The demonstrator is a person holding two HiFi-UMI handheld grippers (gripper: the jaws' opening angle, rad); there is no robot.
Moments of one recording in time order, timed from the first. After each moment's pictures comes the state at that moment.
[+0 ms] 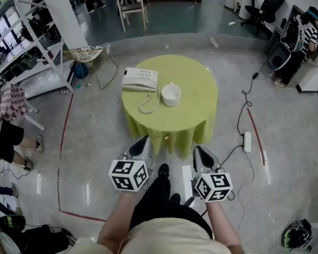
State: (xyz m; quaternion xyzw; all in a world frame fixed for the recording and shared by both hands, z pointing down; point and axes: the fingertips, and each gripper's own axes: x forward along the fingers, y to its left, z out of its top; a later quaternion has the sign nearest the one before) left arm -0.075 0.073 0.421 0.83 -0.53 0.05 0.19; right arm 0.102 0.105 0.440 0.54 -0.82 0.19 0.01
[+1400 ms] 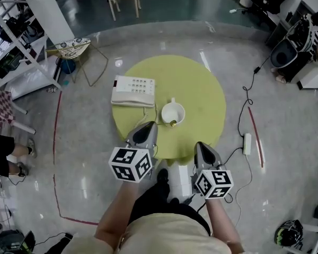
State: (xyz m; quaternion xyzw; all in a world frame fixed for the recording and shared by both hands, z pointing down) left arm -0.058 -0.136 0.427 0.85 -0.48 0.04 0.23; right arm 0.099 -0.074 0.472 0.57 -0.79 0.23 0.04
